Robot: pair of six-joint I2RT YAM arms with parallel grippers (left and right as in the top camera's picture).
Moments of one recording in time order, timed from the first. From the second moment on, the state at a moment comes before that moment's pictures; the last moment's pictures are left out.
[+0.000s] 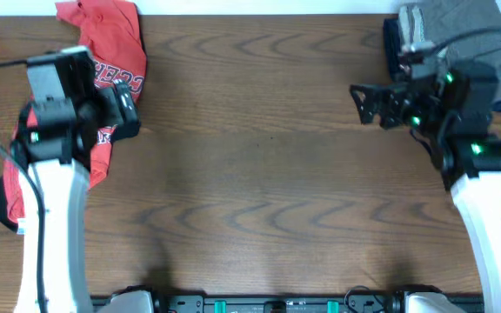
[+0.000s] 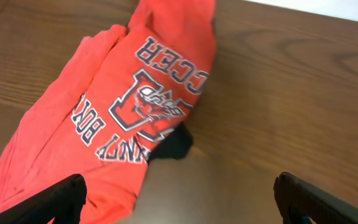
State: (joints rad) left arm 0.16 1.37 1.33 -0.76 -0.05 -0.07; right arm 0.02 1.32 1.13 -0.41 -0.44 0.03
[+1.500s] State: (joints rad) left arm 0.88 2.02 1.33 -0.67 -0.03 0.01; right arm 0.08 1.53 1.15 -0.35 -0.48 0.02
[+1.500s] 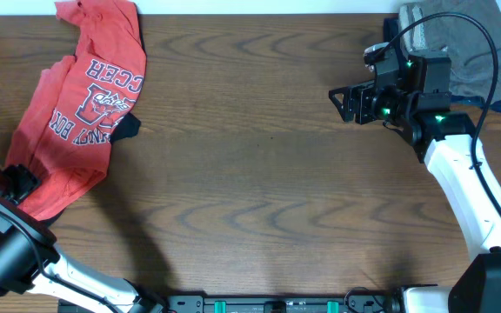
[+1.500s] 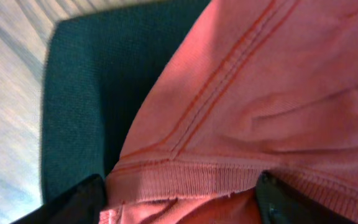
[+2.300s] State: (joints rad) left arm 0.88 2.02 1.34 -0.67 -0.02 -0.02; right arm 0.08 1.53 1.15 -0.35 -0.48 0.01
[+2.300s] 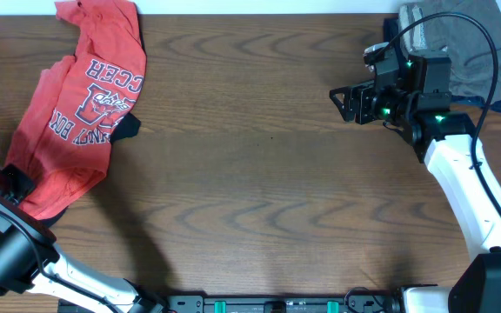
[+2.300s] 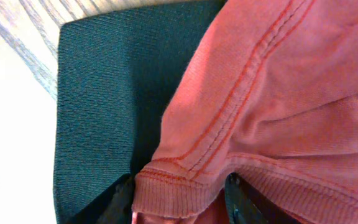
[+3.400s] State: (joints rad) left arm 0.88 1.97 1.35 -0.67 0.11 -0.11; right arm 0.08 1.53 1.15 -0.35 -0.48 0.01
